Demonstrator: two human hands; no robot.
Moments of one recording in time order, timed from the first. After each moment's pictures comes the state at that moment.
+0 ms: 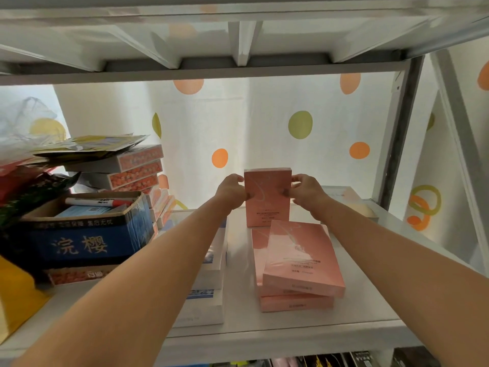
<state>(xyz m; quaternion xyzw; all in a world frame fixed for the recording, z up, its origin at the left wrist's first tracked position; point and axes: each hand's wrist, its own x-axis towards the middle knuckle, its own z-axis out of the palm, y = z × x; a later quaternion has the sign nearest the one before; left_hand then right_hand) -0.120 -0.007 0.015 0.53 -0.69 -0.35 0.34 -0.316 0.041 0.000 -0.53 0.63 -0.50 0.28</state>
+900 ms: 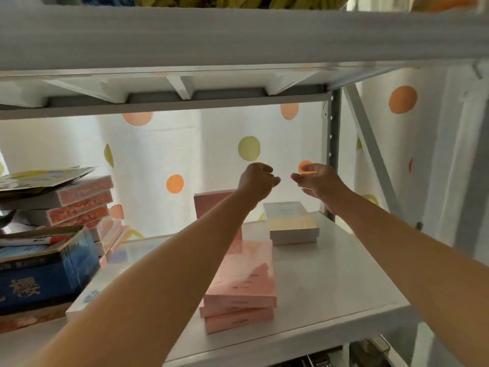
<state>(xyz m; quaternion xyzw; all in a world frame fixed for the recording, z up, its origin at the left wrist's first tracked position) -0.267 0.082 0.086 0.40 -0.76 -0.32 0.40 -0.425 0.138 0.068 -0.47 0.59 -0.62 0.23</state>
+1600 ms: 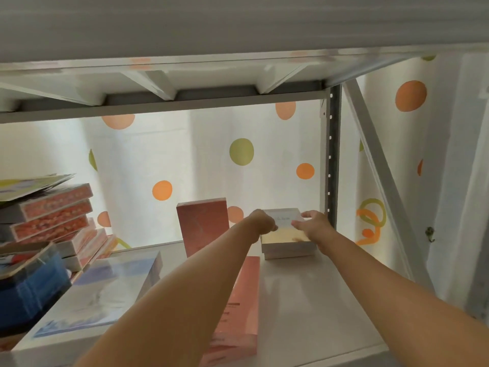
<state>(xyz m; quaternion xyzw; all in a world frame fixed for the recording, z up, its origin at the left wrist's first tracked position) -0.314 0.057 0.030 0.56 -0.74 -0.34 0.16 -0.464 0.087 -0.025 -0.40 0.72 -0.51 0.25</state>
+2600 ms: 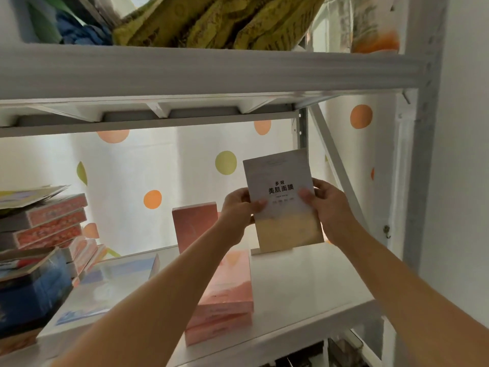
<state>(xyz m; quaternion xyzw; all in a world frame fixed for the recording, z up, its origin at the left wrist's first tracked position) -0.256 0.127 0.058 0.21 -0.65 -0.59 0.43 -0.426 0.227 0.045 -0.44 0.46 -0.74 0.22</state>
